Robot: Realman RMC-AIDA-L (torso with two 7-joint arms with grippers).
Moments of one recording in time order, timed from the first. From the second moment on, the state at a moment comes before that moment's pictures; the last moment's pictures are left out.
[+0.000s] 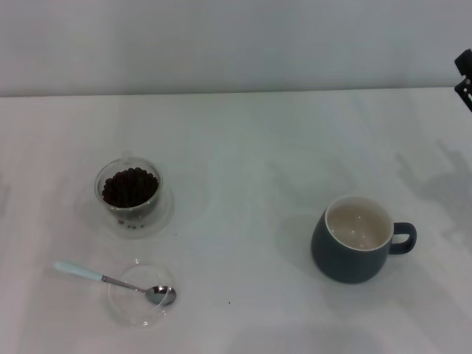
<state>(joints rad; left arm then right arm) -0.43 -2.08 0.36 -0.10 0.78 1.61 -0.28 0.31 2.01 -1.90 -0.16 0.31 -1.63 0.23</state>
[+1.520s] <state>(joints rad) -0.37 -2.08 0.35 -0.06 0.74 1.58 -0.29 0.22 2.00 -1.92 -0.05 0.19 -1.61 0.33</state>
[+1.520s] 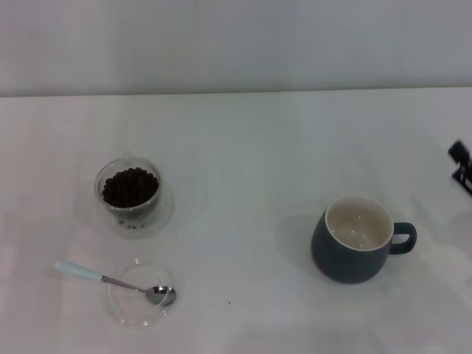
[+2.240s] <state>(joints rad) -0.39 -2.08 0.35 -0.06 0.72 1.57 -0.29 0.16 2.01 -1.94 0.04 0.04 -1.52 0.36</state>
